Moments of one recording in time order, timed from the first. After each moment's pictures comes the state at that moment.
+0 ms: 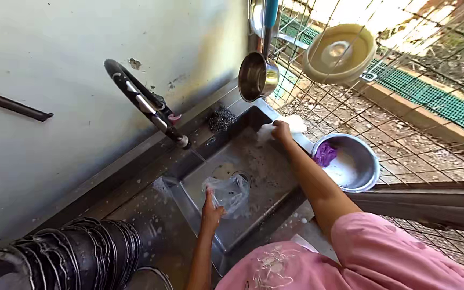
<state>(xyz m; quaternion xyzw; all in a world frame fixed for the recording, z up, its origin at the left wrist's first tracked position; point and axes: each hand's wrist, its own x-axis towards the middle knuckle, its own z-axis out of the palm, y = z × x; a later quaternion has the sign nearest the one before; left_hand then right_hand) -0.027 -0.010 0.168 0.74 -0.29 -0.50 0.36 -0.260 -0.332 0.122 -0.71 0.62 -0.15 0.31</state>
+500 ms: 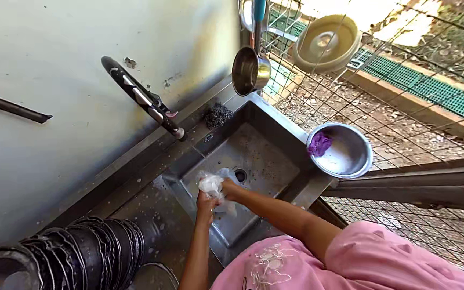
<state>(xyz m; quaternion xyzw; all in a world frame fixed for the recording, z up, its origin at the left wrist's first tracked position) -0.022 -0.013 0.173 0.71 -0.21 -0.49 0.45 -0.105 -0.087 0.103 -0.34 0.44 -0.17 0.81</state>
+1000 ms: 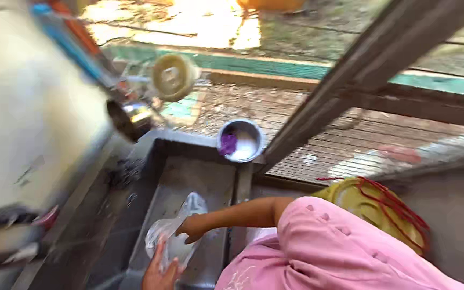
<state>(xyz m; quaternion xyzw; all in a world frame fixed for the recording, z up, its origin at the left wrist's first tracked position) -0.043 0.001 0.259 0.63 -0.49 -0.51 0.32 -0.185 -0.097 0.128 -0.80 0.35 0.01 0.48</state>
